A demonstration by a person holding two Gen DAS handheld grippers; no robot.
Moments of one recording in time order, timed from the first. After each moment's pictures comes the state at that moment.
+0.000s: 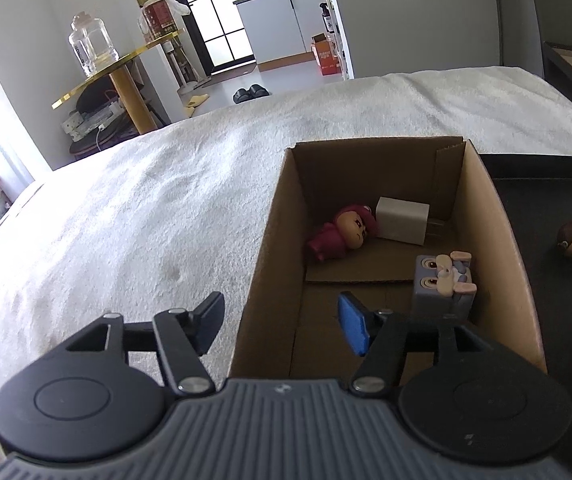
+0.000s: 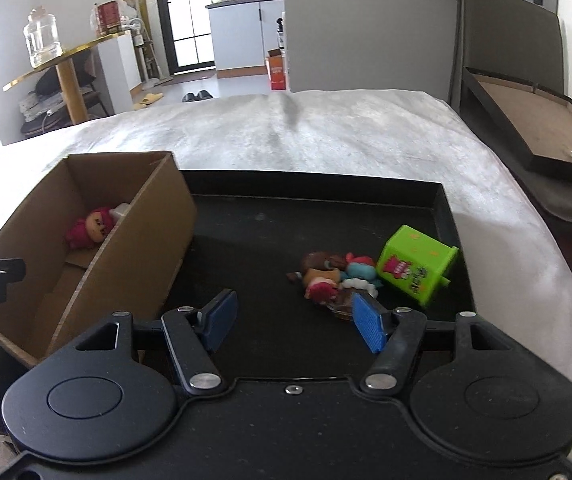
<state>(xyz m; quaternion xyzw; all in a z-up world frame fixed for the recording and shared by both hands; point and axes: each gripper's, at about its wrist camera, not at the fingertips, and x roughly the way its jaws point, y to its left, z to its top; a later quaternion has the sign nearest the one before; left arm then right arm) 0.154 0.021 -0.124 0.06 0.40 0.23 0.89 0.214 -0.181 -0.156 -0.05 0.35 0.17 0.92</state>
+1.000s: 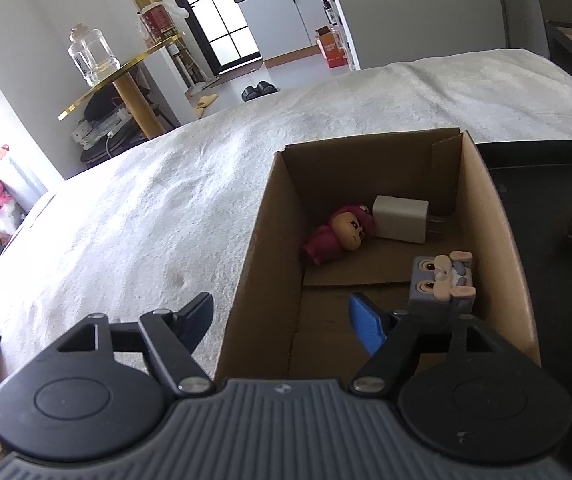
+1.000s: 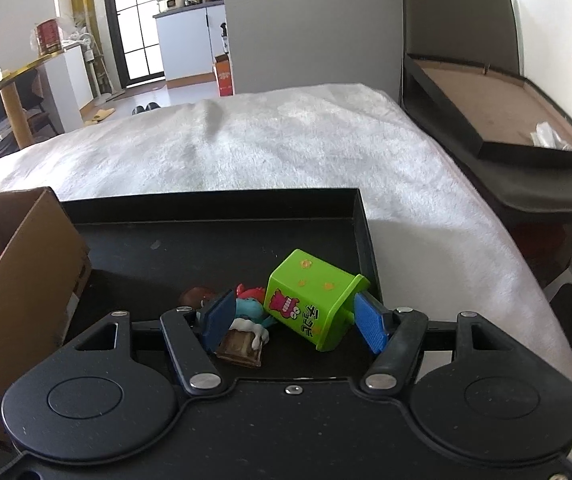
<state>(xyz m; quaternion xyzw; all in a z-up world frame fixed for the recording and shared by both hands) 0.168 0.005 -0.128 0.09 0.41 0.25 0.87 0.270 -0.231 -0.173 -0.03 0.35 0.11 0.93</state>
